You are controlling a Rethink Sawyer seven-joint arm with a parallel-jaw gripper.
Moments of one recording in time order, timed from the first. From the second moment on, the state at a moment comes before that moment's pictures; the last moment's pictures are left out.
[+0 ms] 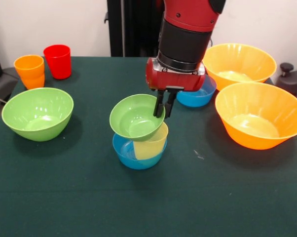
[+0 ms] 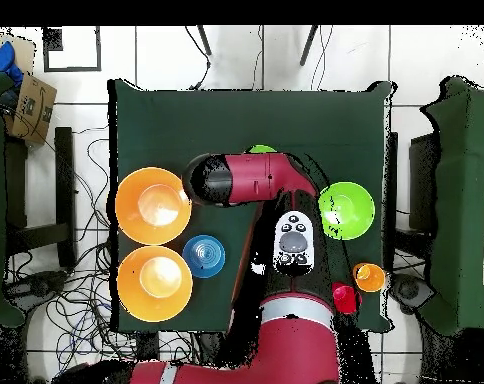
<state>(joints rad) -0.13 -0.54 -0.04 1.42 -0.23 0.58 1.64</state>
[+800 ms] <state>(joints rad) -0.10 -0.54 -0.07 1.42 -0.19 0.58 1.64</state>
